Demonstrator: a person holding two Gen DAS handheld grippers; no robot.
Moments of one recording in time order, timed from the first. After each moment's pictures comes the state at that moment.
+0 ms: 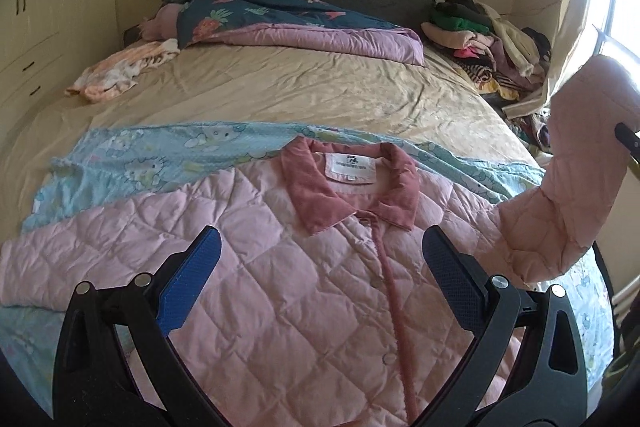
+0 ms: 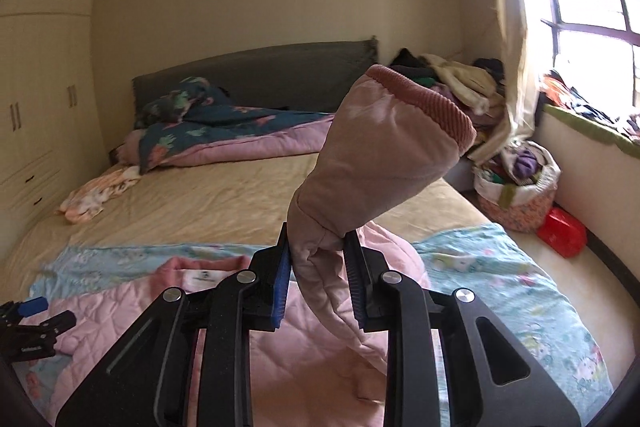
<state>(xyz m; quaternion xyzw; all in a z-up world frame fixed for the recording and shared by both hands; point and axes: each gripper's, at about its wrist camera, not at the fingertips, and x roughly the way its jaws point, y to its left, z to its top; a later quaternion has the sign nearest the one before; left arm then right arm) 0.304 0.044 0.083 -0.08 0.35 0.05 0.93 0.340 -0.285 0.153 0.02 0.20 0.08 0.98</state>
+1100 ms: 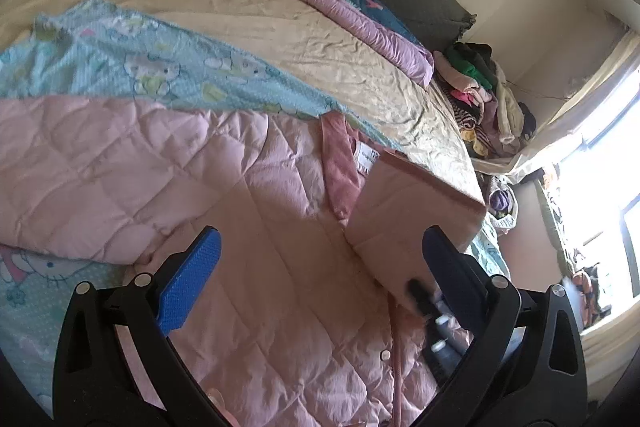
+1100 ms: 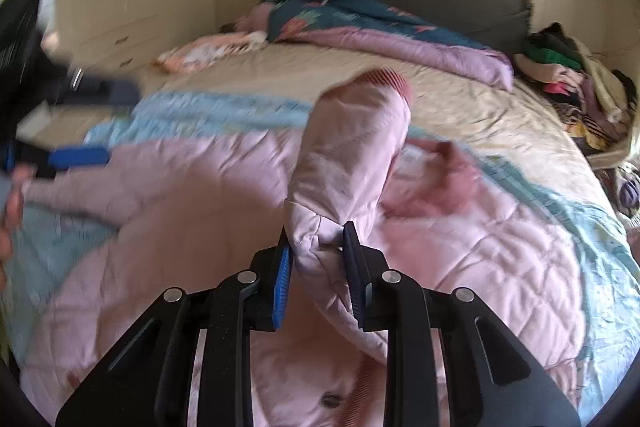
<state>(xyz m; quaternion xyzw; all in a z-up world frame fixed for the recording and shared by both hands) 0.294 0.171 0.023 -0.32 0.37 0.00 0.87 0.311 -0.043 -0.001 -0.12 0.32 0.28 0.90</state>
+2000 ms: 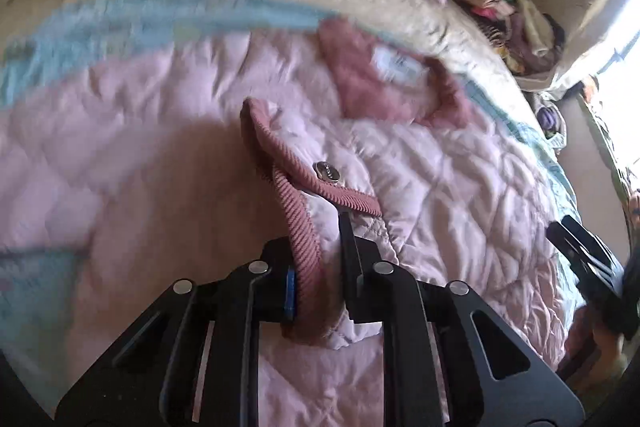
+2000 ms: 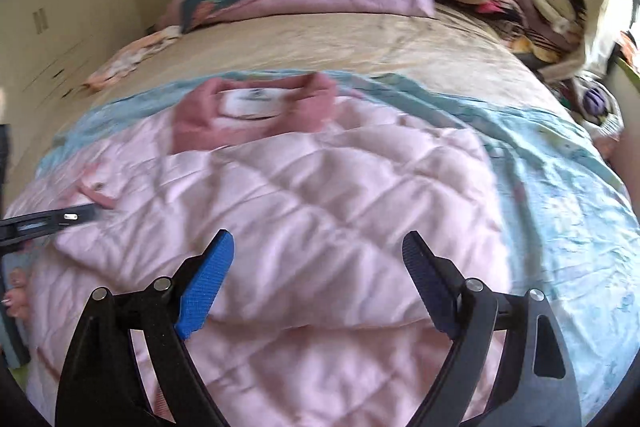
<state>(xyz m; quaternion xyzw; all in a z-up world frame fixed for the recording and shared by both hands) 0.326 0.111 -0.032 -0.18 0.46 0.00 0.87 0.355 -0.189 -0.011 -0.04 0.40 0.16 0.90</state>
